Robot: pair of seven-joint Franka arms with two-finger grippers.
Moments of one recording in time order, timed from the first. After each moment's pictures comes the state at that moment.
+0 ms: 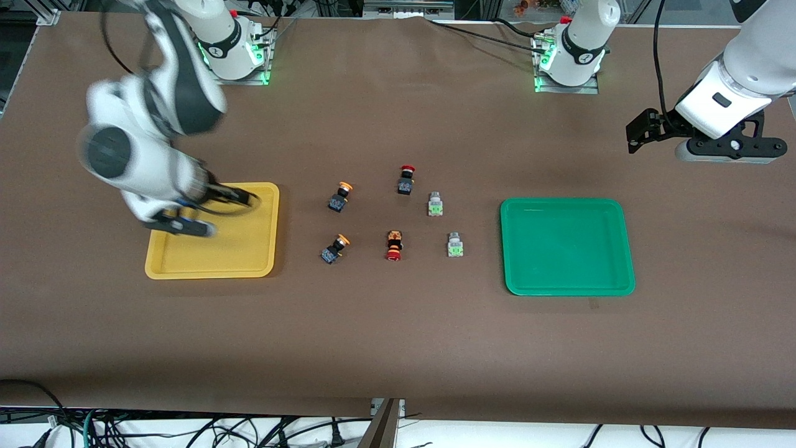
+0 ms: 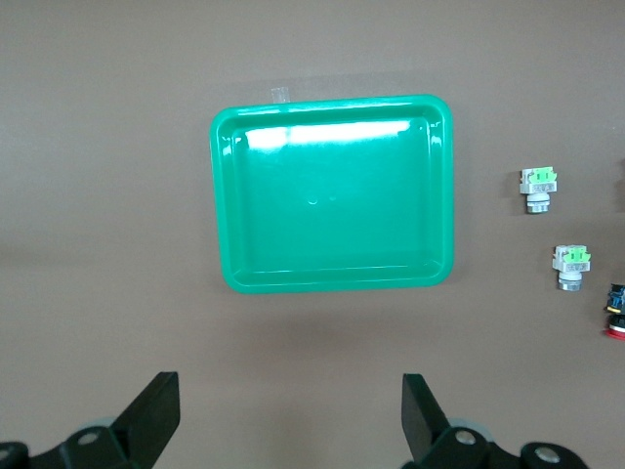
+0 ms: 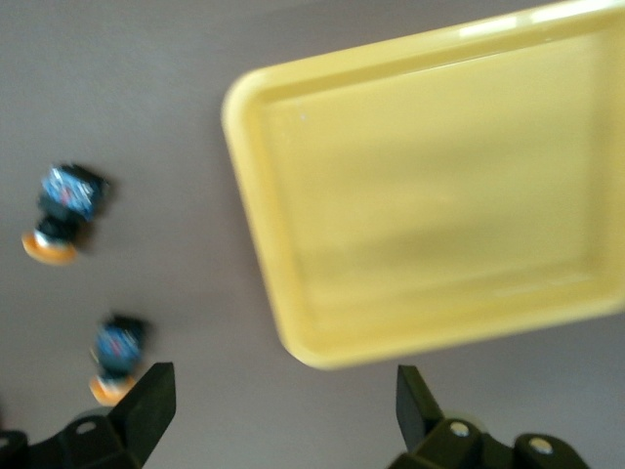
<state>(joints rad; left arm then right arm) 0.01 -0.06 -0.14 -1.73 0.03 1.62 -0.10 0.26 0.36 0.05 -1.79 0.06 1.98 0.52</state>
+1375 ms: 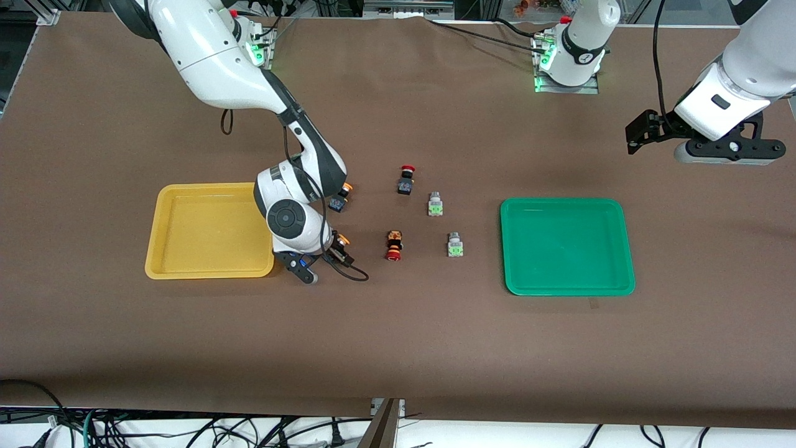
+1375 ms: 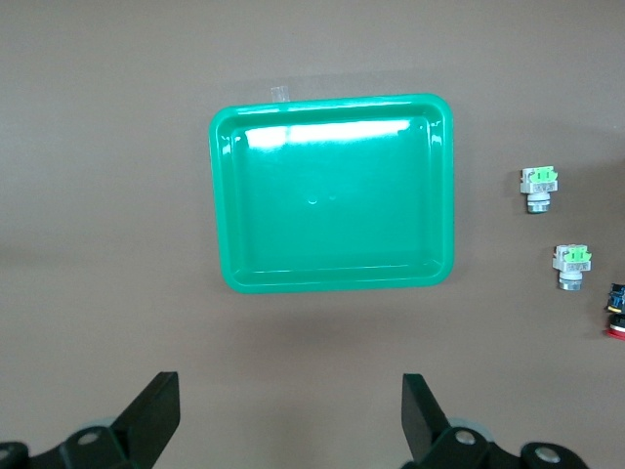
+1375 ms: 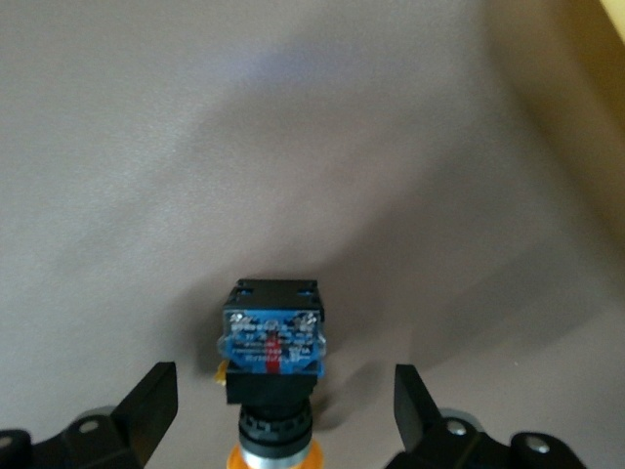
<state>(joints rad) 0.01 -0.06 -0.14 -1.73 0.03 1.62 -0.10 0.47 0.83 0.04 -1.47 0.08 2.24 1.13</state>
